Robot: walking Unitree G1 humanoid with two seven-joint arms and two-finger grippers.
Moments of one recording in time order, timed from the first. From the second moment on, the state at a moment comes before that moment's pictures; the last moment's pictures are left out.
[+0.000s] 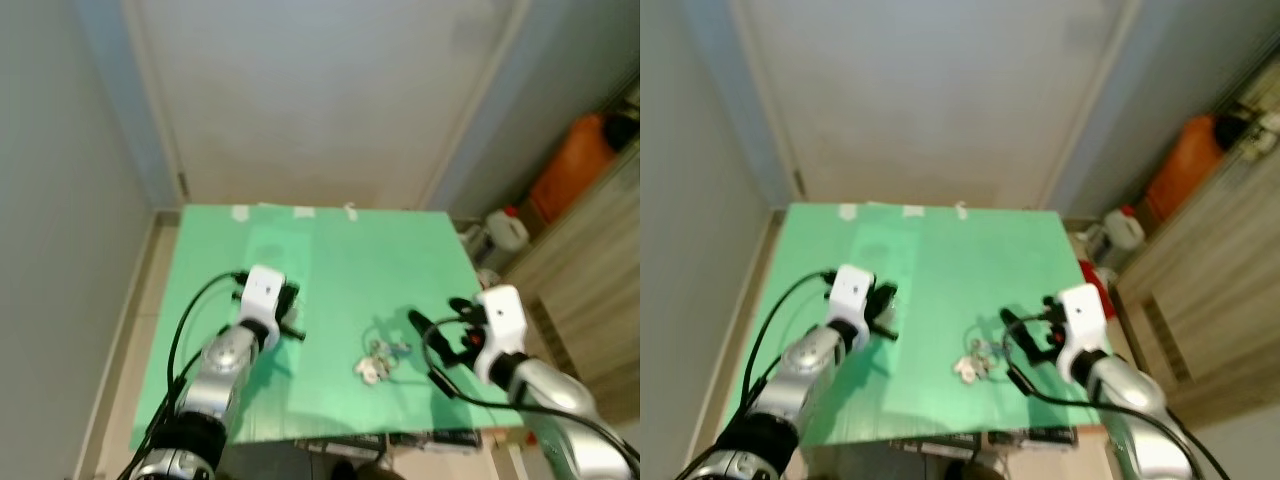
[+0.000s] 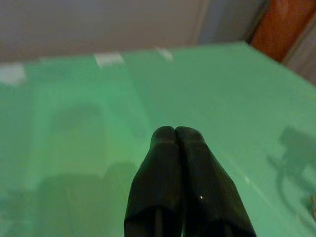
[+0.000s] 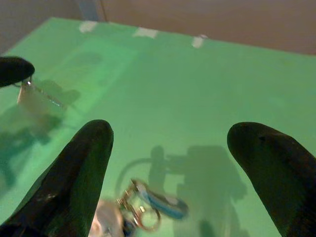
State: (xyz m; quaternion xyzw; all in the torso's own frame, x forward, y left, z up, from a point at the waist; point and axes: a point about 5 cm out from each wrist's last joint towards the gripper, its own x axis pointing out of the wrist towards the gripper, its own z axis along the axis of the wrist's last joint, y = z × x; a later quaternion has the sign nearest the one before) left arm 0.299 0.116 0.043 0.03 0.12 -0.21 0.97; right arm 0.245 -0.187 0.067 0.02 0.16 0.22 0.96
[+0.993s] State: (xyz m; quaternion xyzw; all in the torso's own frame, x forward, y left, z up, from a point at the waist) left arm 0.292 0.138 0.156 -0.01 -0.10 -0.07 0.99; right arm 0.333 -0.133 0.127 0.11 -0.05 0.17 0.98
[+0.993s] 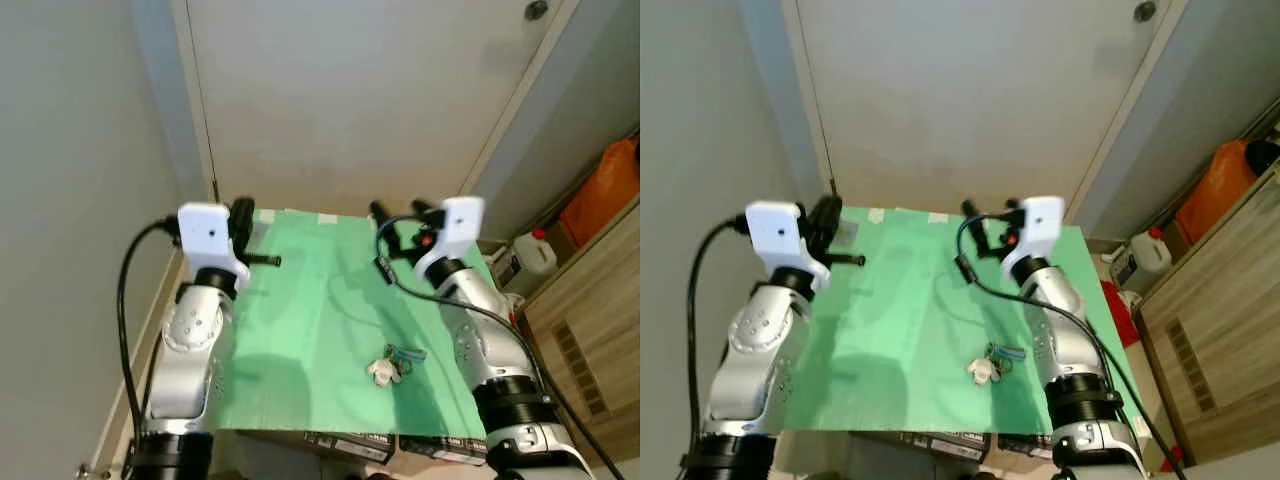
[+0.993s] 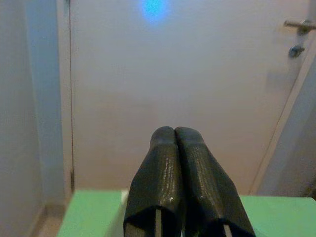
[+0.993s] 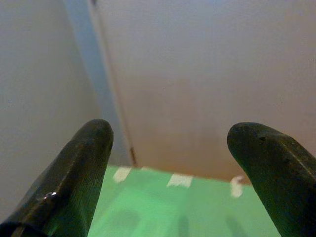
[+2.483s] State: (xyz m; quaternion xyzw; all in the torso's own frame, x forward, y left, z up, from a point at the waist) left arm 0.300 0.125 0.133 -0.02 -0.06 -0.10 0.99; right arm 0.322 -0.138 0.103 0.10 -0.03 0.15 0.98
